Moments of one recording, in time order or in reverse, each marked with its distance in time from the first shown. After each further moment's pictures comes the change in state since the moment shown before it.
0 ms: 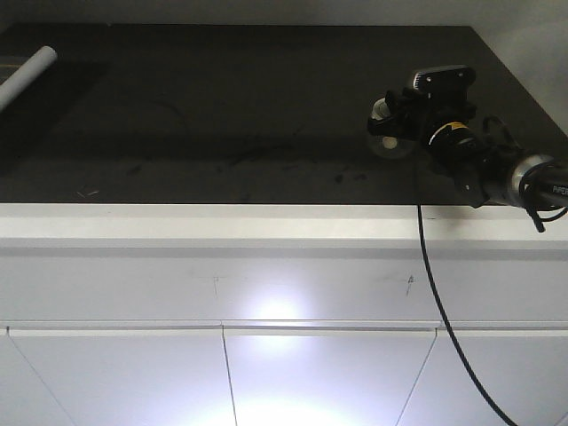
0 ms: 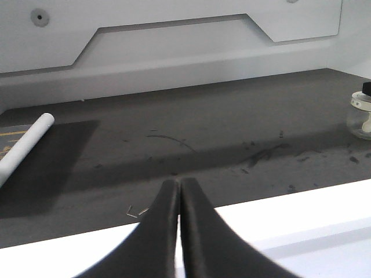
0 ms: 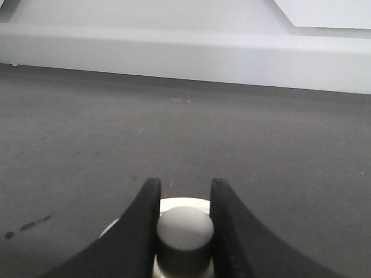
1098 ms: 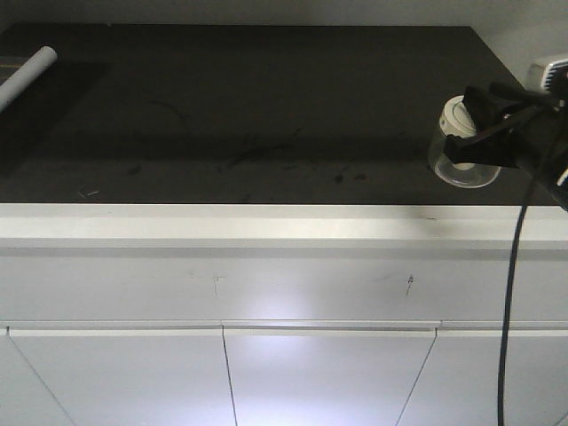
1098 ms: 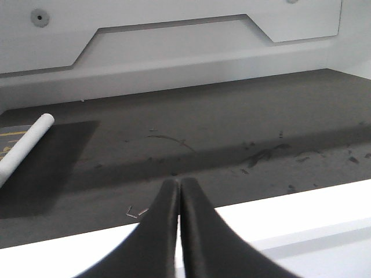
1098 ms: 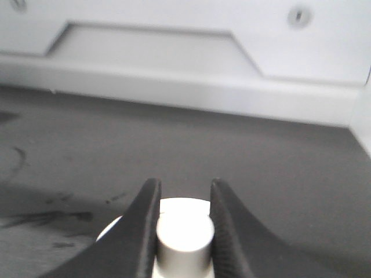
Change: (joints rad) left arm 0.000 0.000 0.000 0.000 0.000 0.000; right arm 0.000 -0.895 0.741 -0.008 0.106 0.001
